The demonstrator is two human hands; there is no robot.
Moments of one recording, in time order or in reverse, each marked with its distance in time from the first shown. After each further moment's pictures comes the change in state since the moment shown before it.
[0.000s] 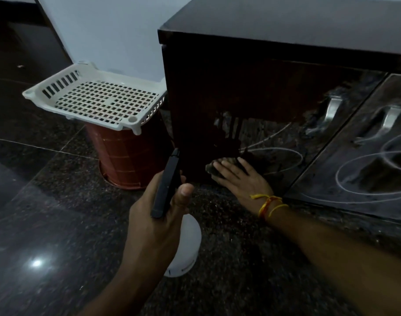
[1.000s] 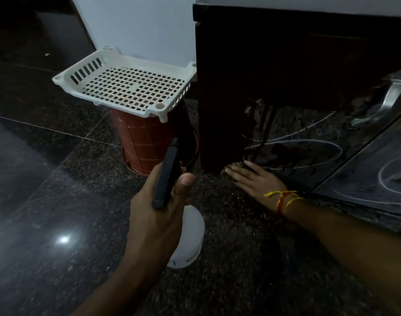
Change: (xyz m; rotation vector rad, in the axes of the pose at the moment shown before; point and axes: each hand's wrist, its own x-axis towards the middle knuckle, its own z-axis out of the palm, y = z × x) left_hand 0.000 -0.007 -0.030 0.063 0.104 -0.084; right_hand 0.012 -0.018 0.008 -0.187 -0.210 -0.321
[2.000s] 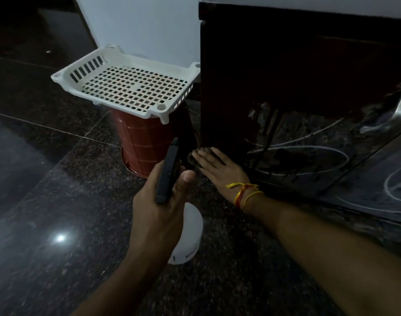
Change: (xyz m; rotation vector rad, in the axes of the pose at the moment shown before) left_hand 0.017 -0.010 0.008 -0.023 0.016 0.022; right_hand 0.084 -0.003 -0.056 0.031 0.145 0.204
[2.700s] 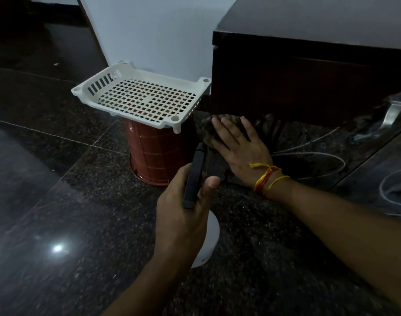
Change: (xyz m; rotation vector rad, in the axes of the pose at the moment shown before) left_hand -0.005 0.005 0.000 0.036 -0.029 0.116; right_hand 0.004 0.075 -0.040 0.182 0.375 0.285
